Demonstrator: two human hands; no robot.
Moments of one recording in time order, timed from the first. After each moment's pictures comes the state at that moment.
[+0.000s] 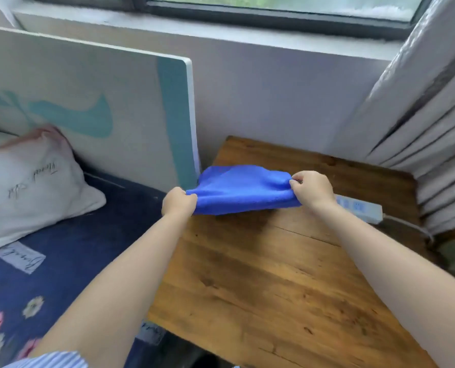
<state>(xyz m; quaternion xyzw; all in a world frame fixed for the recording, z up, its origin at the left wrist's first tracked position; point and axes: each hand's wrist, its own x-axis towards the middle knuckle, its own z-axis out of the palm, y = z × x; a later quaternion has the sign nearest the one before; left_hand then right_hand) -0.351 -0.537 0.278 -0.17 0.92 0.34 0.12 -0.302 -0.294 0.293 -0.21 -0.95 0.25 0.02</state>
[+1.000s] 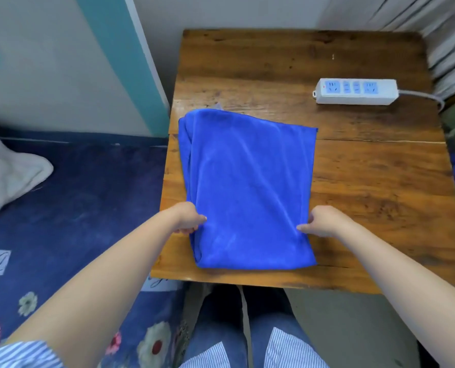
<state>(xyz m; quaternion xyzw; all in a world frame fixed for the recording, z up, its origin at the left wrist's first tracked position) -0.322 -0.598 0.129 0.12 0.82 0.01 0.55 -0.159 -0.361 0.128 -0.30 -0.83 0.18 -0.44</state>
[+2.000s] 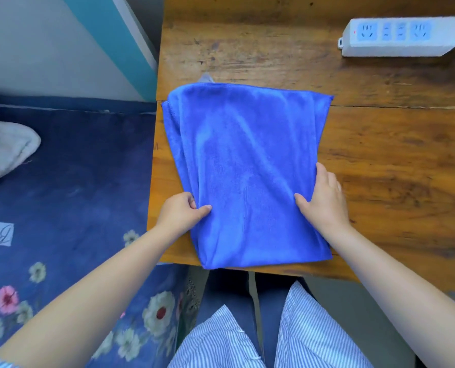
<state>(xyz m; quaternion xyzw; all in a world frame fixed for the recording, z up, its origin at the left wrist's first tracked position) -0.287 -0.604 0.099 0.02 0.91 0.15 0.38 -0.160 -0.382 0.096 -0.39 -0.86 0.28 -0.15</state>
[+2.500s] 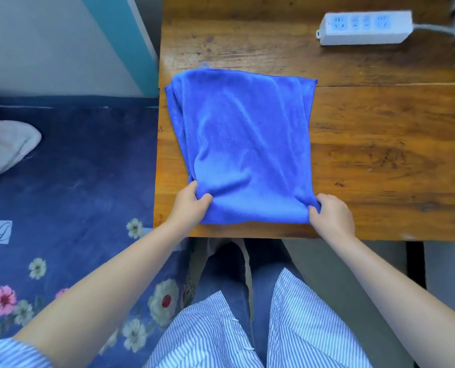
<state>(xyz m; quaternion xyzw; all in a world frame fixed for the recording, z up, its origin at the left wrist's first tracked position) -0.237 -0.629 0.122 0.00 0.82 0.41 0.40 -0.075 -0.426 0.107 -0.43 -0.86 0.21 -0.16</state>
